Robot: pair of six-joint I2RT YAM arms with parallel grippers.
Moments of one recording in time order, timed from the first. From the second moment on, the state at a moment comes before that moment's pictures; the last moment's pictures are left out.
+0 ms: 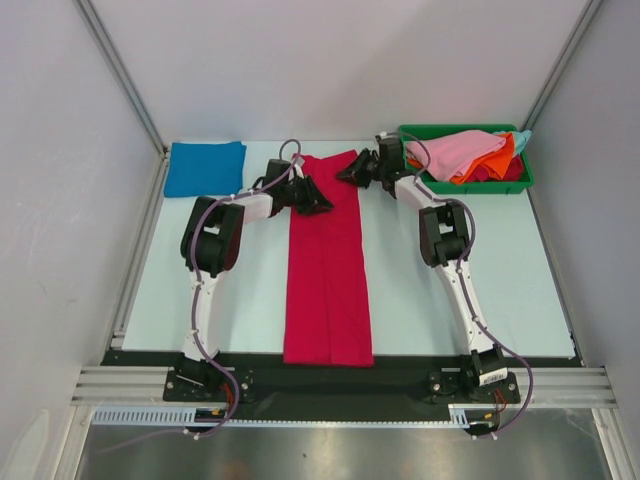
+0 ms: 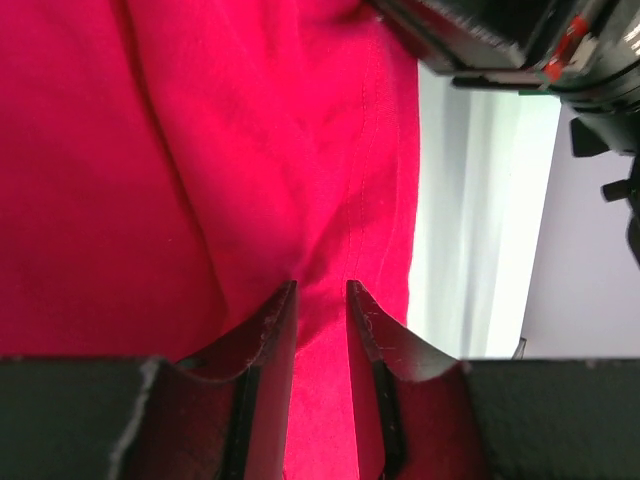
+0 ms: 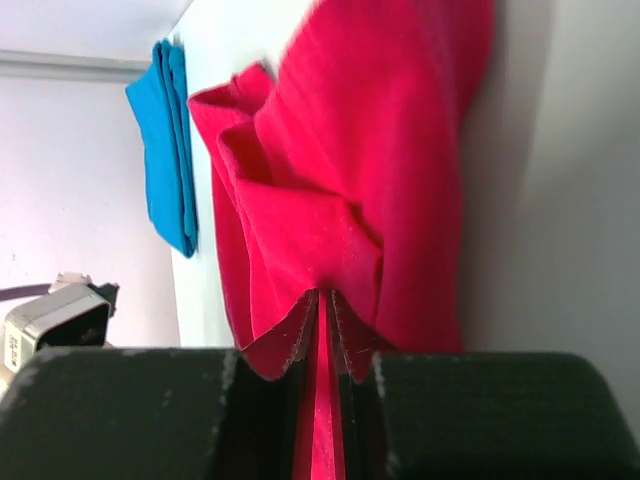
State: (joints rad) left arm -0.30 2.33 1.58 0.06 0.59 -0.75; right arm 0.28 2.81 2.36 -0.02 -0.59 0.94
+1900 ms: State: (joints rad) left arm -0.39 2.36 1.70 -0.08 0.58 -0.74; right arm 0.24 2.79 2.39 -0.12 -0.60 0.84
